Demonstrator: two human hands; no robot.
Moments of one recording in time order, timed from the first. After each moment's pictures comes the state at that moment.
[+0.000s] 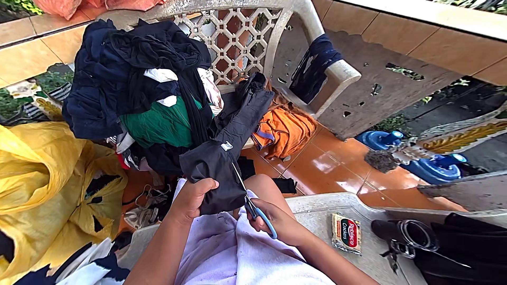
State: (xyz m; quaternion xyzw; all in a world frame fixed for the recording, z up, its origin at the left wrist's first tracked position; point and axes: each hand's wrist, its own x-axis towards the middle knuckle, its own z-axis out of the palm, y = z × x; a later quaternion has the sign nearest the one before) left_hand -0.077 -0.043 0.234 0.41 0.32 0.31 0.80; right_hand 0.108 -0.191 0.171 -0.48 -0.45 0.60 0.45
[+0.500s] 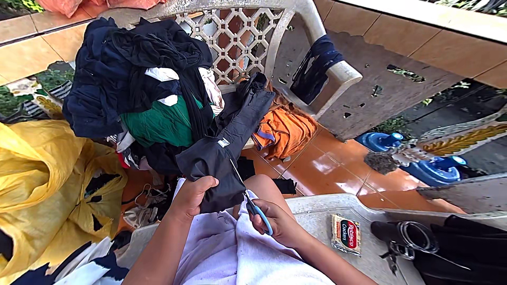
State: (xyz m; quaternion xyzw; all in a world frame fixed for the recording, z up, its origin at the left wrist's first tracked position) left_hand -0.076 -0.040 0.234 0.42 0.31 0.32 0.79; right_hand 0.101 -0.192 0.166 -0.45 -0.40 0.61 0.52
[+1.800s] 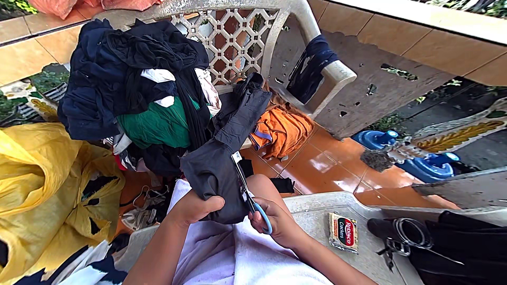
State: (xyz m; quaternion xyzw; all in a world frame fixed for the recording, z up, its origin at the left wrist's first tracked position) left_hand -0.089 -0.040 0.212 0.59 0.17 0.23 0.75; right_hand 0.095 -0.192 0.175 -0.43 -0.35 0.61 0.57
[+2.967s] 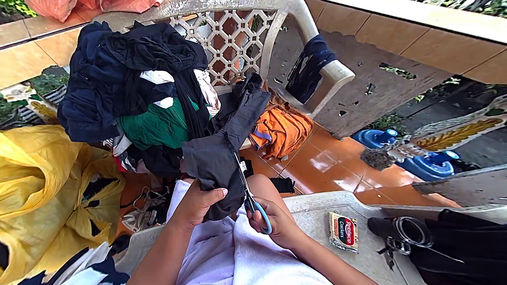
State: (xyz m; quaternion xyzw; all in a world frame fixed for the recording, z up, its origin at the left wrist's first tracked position) left_hand -0.074 -0.052 0.225 0.45 0.27 0.31 0.79; right_hand 0.093 -0.192 0.174 -0.41 -0.35 0.61 0.58
